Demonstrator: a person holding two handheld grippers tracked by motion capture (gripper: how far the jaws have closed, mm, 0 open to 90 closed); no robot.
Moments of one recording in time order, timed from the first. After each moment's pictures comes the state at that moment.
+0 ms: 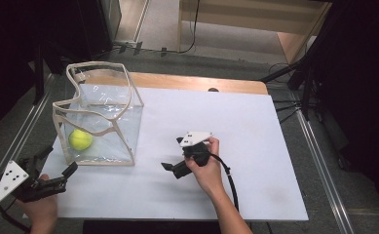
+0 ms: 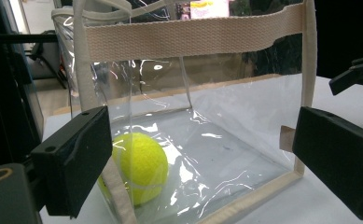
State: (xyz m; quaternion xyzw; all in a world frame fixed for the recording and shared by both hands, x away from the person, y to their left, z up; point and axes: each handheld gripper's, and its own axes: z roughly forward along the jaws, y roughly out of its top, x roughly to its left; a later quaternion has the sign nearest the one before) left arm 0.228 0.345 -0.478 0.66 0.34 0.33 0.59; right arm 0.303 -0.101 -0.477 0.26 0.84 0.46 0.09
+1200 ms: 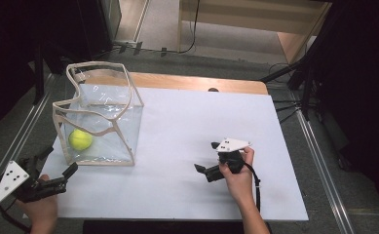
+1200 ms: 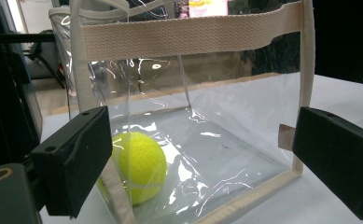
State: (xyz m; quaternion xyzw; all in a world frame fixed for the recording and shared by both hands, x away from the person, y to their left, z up) left arm 0.228 0.344 -0.478 0.66 0.34 0.33 0.59; right arm 0.278 -0.191 -0.487 0.34 0.82 0.44 0.13
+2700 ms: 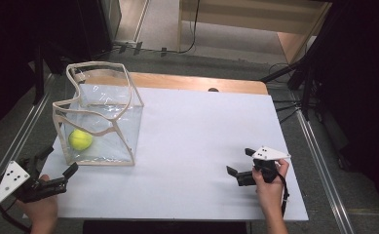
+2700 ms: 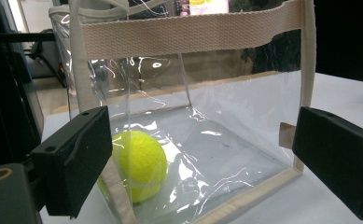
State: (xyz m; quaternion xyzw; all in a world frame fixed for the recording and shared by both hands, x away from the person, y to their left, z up) left arm 0.227 0.344 -0.478 0.66 0.34 0.33 0.58; right arm 0.247 -0.278 -0.498 0.42 0.78 0.44 0.17
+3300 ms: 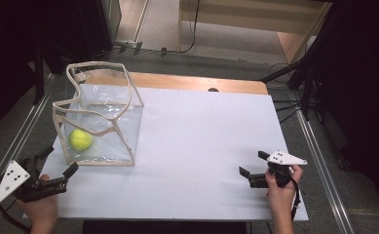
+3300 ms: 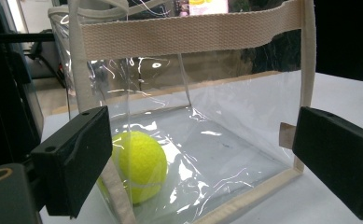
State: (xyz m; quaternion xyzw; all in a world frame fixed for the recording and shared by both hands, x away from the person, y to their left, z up) left arm 0.228 0.343 -0.478 0.66 0.34 0.33 0.59; right arm 0.232 -0.312 -0.502 0.45 0.75 0.45 0.19
